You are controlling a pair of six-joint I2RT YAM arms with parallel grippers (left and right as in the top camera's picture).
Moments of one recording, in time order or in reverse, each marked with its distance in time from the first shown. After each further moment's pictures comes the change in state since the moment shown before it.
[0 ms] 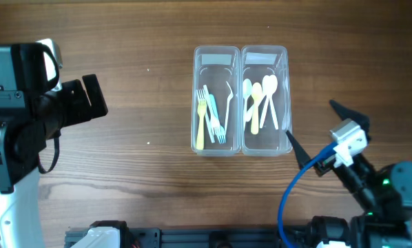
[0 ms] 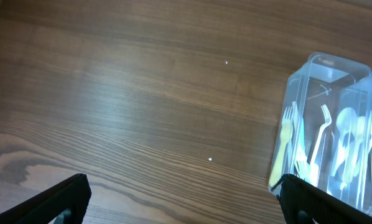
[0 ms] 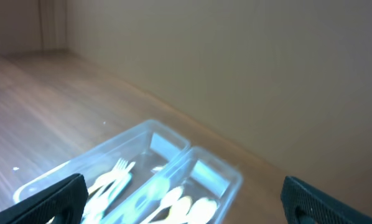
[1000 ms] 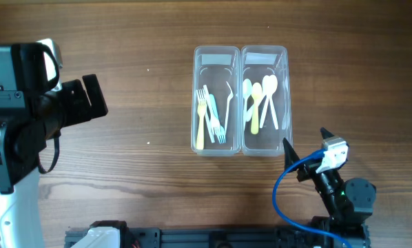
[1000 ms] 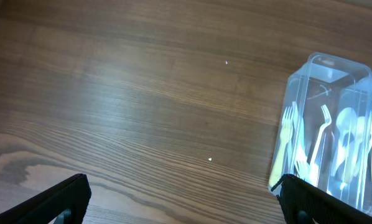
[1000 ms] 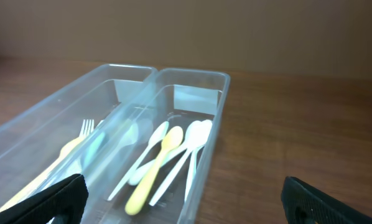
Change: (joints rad) left arm 0.000 0.000 0.000 0.000 0.000 0.000; right arm 0.006 -0.360 -0.556 0.163 0.239 0.279
